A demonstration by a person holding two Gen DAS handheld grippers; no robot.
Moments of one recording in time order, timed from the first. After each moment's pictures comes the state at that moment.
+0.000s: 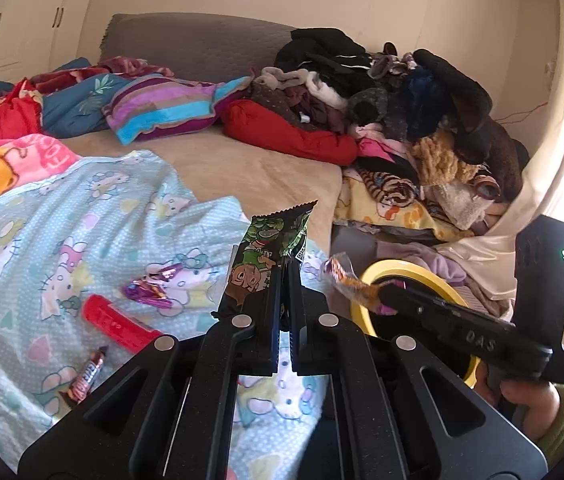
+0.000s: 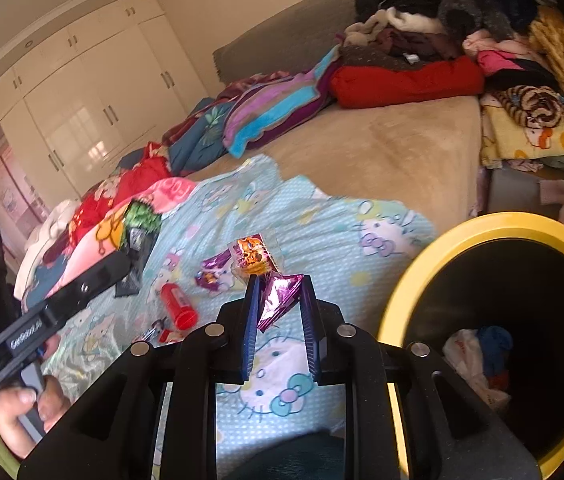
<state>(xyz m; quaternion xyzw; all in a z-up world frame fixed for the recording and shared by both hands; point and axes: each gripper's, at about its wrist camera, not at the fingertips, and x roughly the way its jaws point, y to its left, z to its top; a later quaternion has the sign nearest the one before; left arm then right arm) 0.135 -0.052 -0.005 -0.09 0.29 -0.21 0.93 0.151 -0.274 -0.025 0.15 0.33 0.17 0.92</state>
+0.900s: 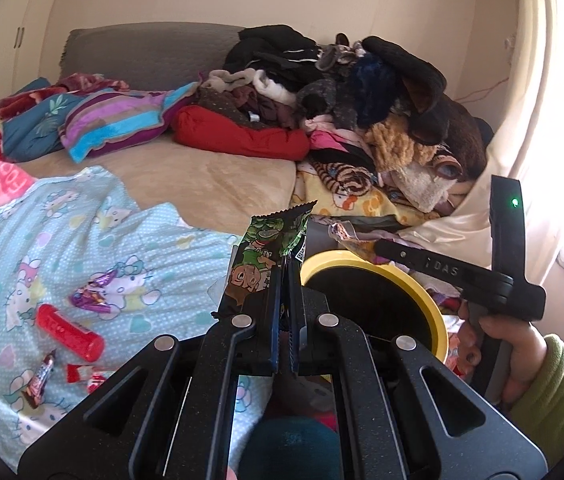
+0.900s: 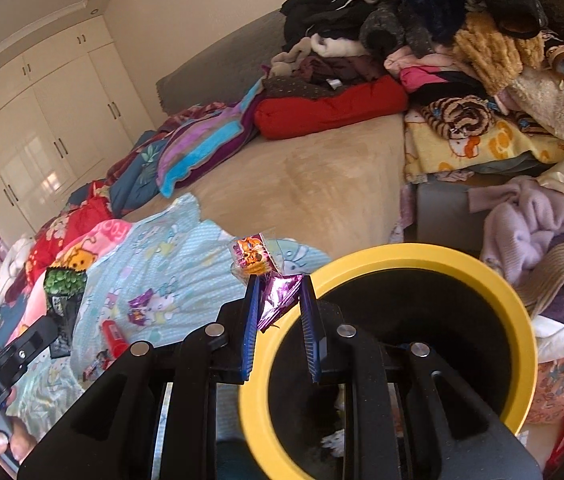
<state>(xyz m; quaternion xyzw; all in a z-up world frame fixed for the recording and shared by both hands) 0.107 -0.113 0.007 -0.05 0.28 -0.27 0.92 0.139 -0.370 -0.010 0.16 0.31 0.06 0.94</state>
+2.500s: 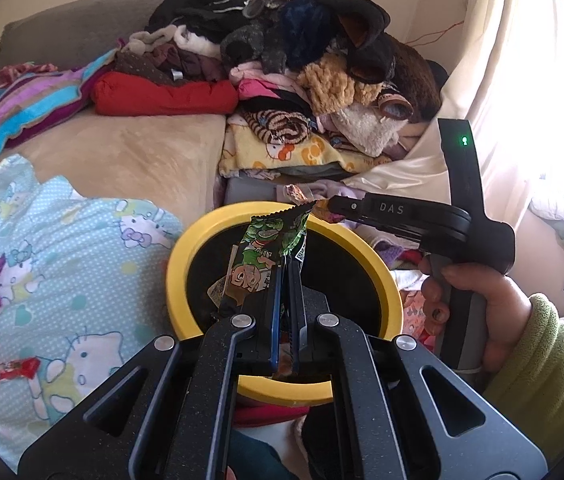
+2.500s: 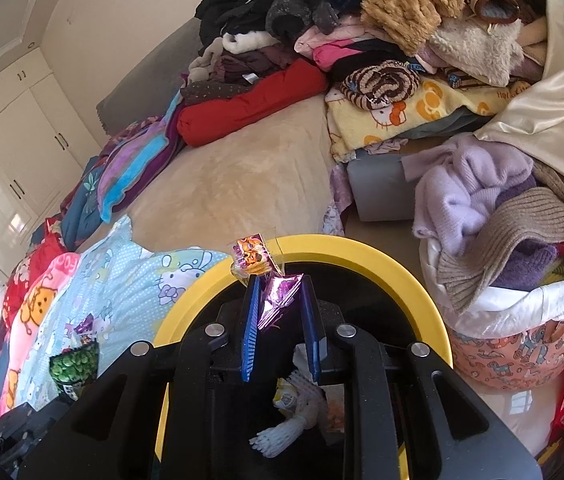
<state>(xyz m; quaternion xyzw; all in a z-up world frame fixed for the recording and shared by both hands) 0.106 -0.226 -0.032 -0.01 0.33 -0.36 0.87 0.136 -0.468 -0.046 0.22 0.33 -0.03 0.92</state>
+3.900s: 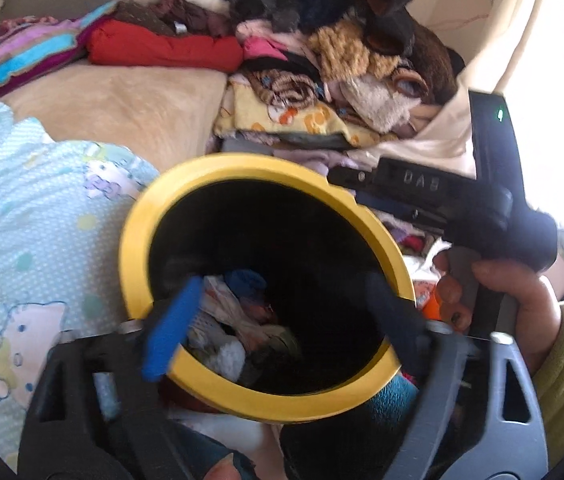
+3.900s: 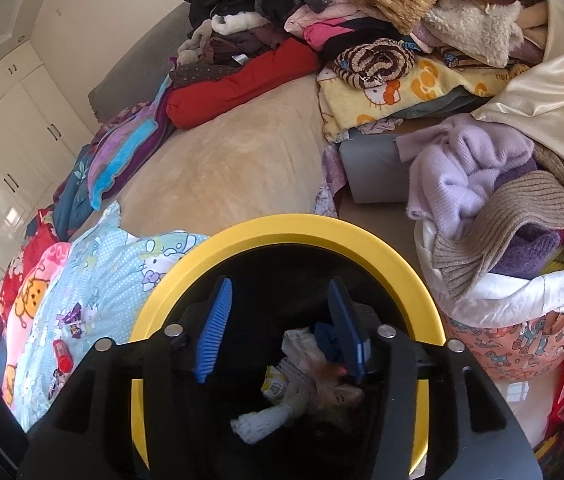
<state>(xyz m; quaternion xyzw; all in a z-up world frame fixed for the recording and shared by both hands) 0.126 -0.251 -0.071 -0.04 0.38 -0.35 0.85 0.145 -0.476 -0.064 0.22 0.36 -0.03 0.90</state>
